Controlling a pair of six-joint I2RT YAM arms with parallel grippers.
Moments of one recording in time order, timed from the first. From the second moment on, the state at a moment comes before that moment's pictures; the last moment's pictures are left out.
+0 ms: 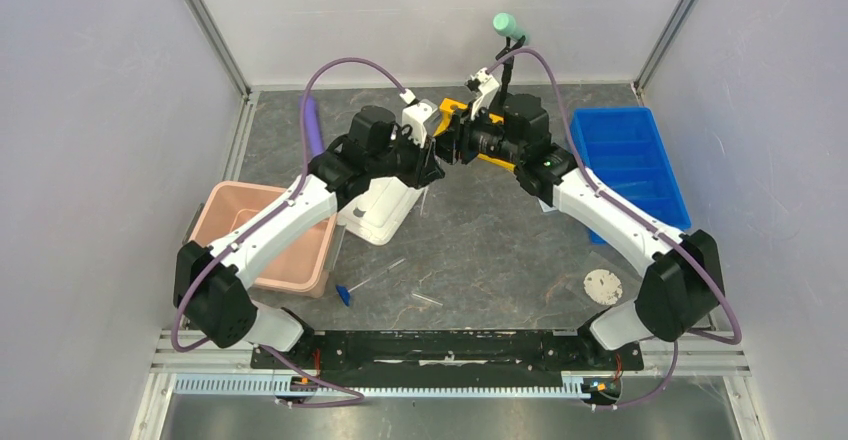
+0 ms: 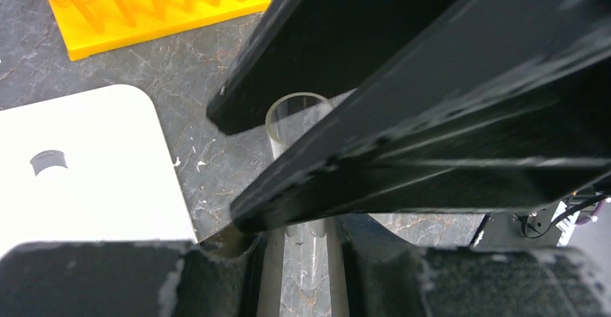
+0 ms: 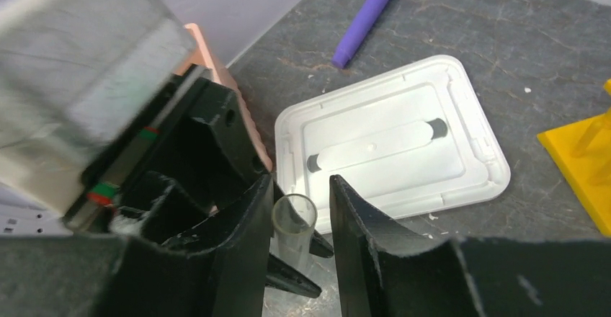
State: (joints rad) left arm -0.63 1.43 1.24 -0.32 0.35 -0.08; right arm 0.56 1.46 1.21 0.09 -0.46 0.33
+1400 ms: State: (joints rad) left arm -0.63 1.23 1.21 -0.54 0.18 -0.14; right arm 0.44 1.39 1.12 0.22 0.06 0.02
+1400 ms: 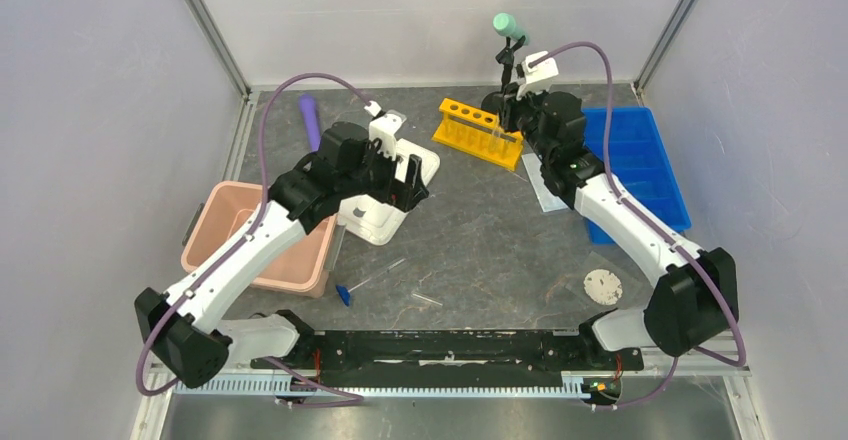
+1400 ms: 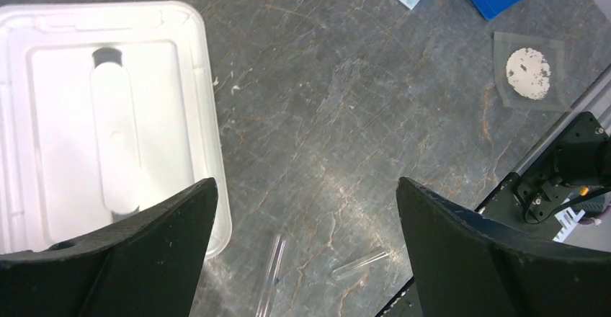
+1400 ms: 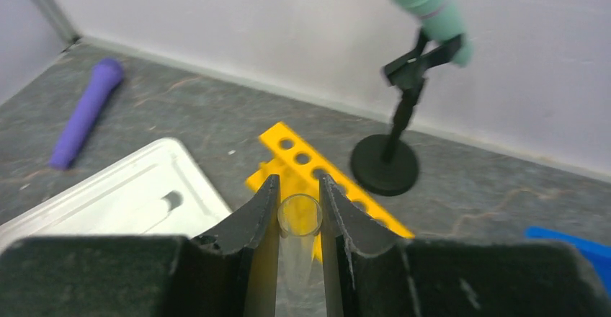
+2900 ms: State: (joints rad) left arm -0.63 1.10 1.10 -0.54 0.11 -0.19; right arm 0.31 1.68 1.23 0.41 0.21 -0.03
